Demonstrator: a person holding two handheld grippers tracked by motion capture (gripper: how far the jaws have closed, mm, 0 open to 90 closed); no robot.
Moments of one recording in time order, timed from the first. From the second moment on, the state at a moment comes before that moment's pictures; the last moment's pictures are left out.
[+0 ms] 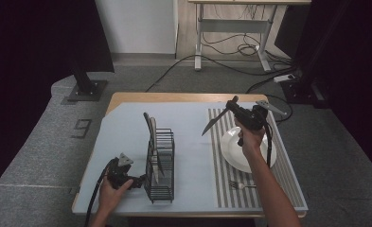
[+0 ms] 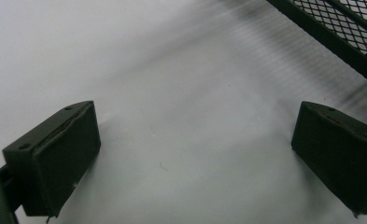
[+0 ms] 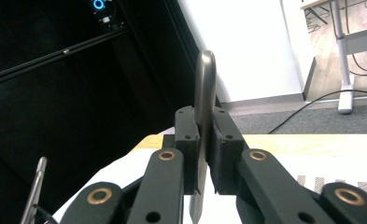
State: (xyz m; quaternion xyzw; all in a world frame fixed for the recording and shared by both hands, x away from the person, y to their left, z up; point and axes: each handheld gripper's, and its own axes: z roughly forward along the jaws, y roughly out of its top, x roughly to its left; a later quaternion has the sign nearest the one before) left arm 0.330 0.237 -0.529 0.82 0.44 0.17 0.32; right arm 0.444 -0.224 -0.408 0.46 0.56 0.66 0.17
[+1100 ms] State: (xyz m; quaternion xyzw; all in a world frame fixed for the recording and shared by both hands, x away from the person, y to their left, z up) left arm 0.330 0.237 -0.529 0.82 0.44 0.17 0.32; right arm 0.475 -0.257 -0.419 0.51 0.54 0.64 0.20
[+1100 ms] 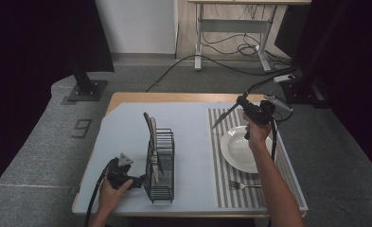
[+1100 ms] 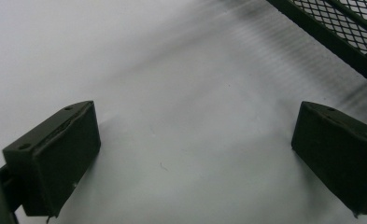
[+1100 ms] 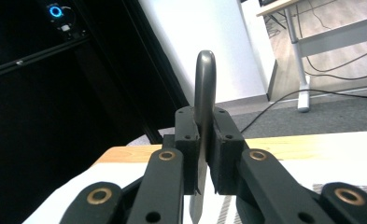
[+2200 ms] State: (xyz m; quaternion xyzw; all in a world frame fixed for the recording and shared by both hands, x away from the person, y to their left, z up) left arm 0.330 0.237 -0.529 0.82 0.44 0.16 0.32; right arm 0.512 -0.264 -0.428 0.54 0.52 0.63 0.22
